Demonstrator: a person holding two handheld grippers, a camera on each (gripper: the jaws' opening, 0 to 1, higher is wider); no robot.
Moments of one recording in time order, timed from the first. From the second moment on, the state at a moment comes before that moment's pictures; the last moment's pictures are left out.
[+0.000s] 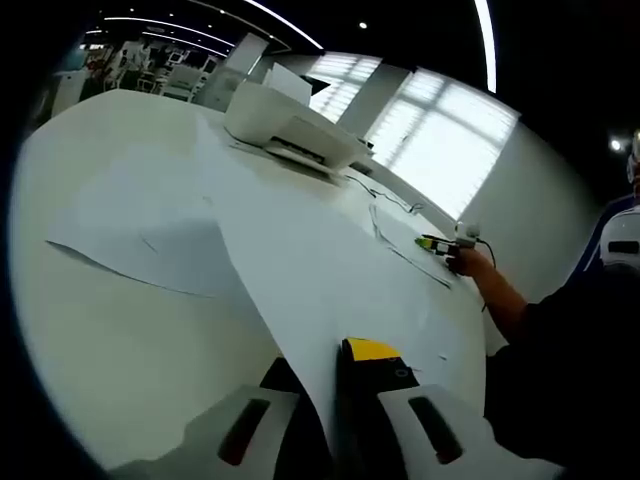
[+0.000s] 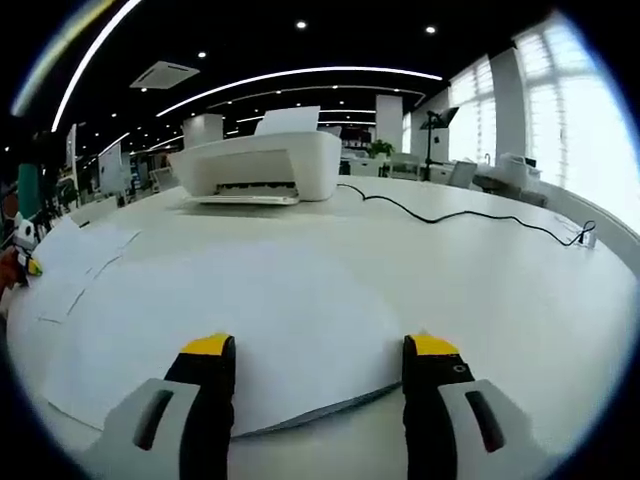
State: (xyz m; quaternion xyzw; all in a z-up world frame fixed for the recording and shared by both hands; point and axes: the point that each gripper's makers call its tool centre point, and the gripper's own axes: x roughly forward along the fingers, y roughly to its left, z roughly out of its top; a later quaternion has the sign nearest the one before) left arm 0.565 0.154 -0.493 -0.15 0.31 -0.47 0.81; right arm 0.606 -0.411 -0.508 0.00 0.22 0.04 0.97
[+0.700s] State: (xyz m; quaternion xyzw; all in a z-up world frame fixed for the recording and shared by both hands) left arm 0.564 0.154 -0.492 -0.15 0.31 -0.47 0.81; right arm 0.598 -0.402 -0.503 0.06 0.22 0.07 0.97
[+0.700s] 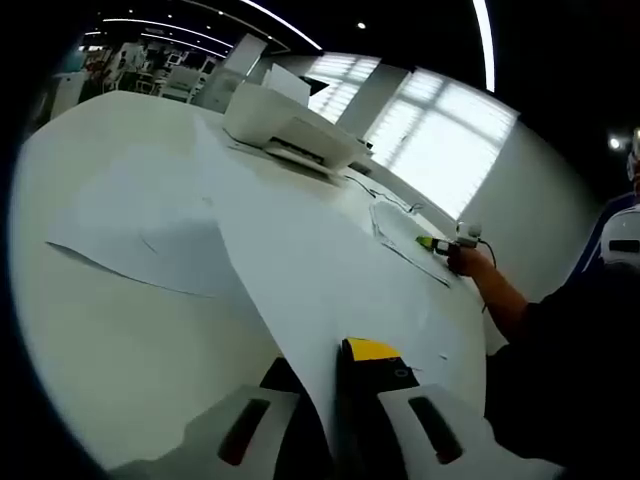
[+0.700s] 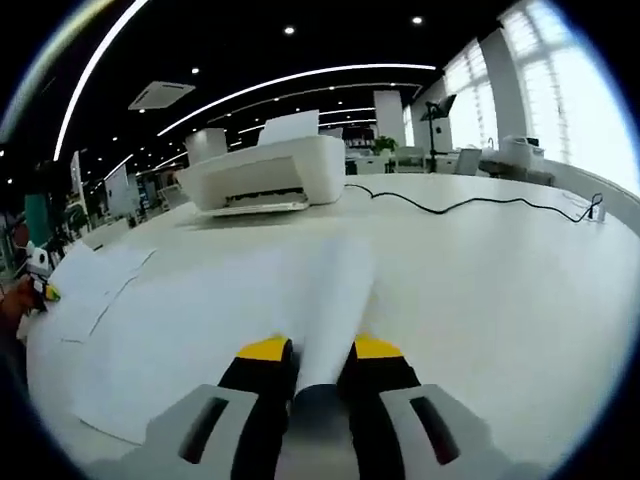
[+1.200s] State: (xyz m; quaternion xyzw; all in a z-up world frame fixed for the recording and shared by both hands) left arm 0.564 0.154 -0.492 -0.15 0.31 -0.47 0.81; right arm 0.588 -0.383 -0.488 0.10 0.20 0.10 0.97
